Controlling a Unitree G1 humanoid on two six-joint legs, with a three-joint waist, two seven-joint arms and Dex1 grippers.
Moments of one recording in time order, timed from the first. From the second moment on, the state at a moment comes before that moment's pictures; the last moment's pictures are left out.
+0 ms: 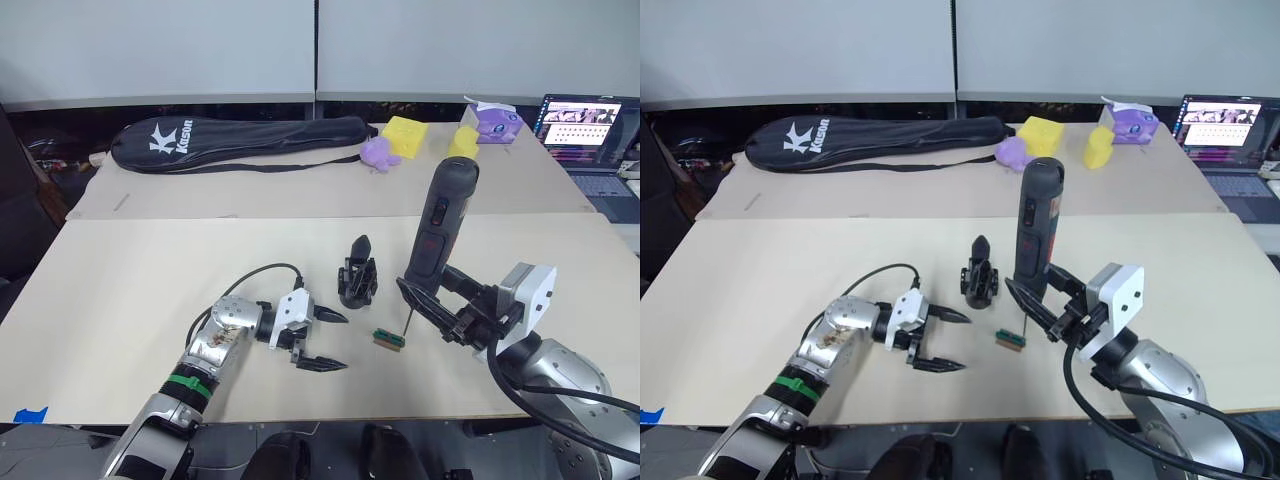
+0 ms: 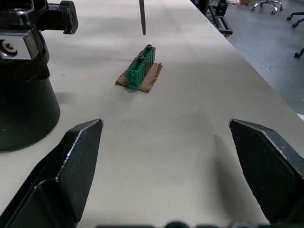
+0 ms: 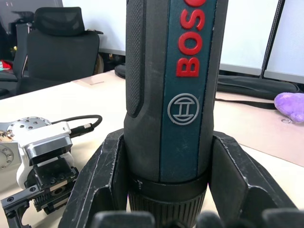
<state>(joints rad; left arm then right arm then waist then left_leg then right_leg) -0.47 0.37 -0.32 0.34 -0.21 -0.05 -1.35 0.11 -0.50 -0.17 -0.75 0.60 0.39 0.50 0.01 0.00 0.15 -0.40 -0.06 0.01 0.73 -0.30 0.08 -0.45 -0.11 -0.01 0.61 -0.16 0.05</state>
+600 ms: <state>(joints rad) -0.48 0.36 -0.32 0.31 -0.22 -0.02 -1.34 0.15 -0.48 -0.15 -0.74 0.57 0.37 0.52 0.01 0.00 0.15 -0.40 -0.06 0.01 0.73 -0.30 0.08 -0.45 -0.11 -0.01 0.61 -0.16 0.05</state>
